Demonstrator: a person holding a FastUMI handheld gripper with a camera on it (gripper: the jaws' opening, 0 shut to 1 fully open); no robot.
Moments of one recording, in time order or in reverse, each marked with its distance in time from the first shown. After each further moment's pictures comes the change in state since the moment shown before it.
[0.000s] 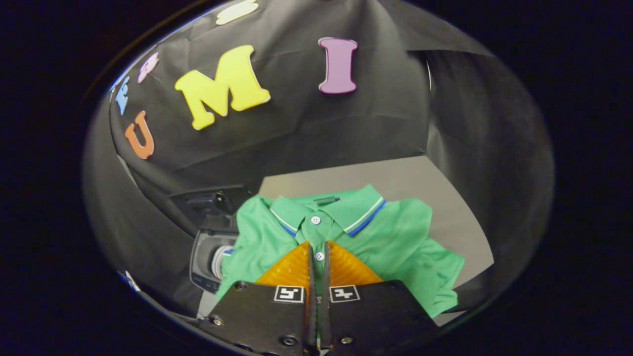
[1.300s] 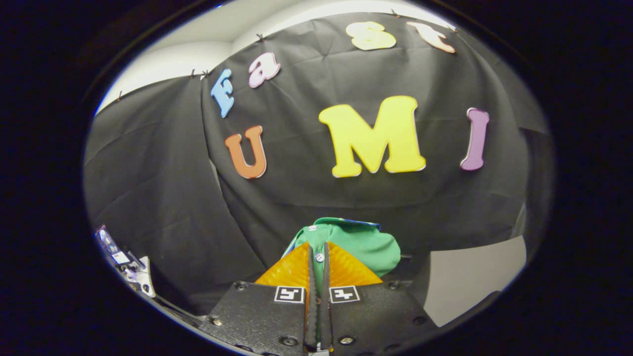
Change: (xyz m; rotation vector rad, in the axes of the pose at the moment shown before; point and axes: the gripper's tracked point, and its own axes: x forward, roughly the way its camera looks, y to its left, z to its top) arm -0.007 0.341 0.025 -0.279 -0.184 0.423
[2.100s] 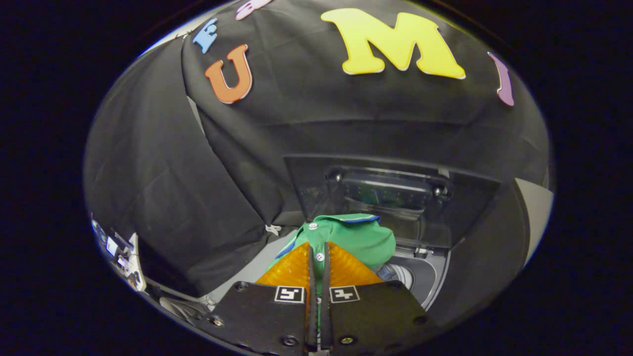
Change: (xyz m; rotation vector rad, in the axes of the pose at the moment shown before) arm 0.166 -0.007 -0.193 0.025 0.355 -0.055
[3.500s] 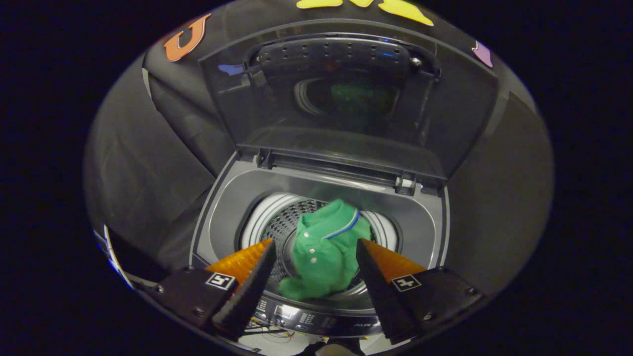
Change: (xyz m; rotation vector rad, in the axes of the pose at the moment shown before) arm 0.079 -0.072 -0.121 0.063 0.246 -0.221
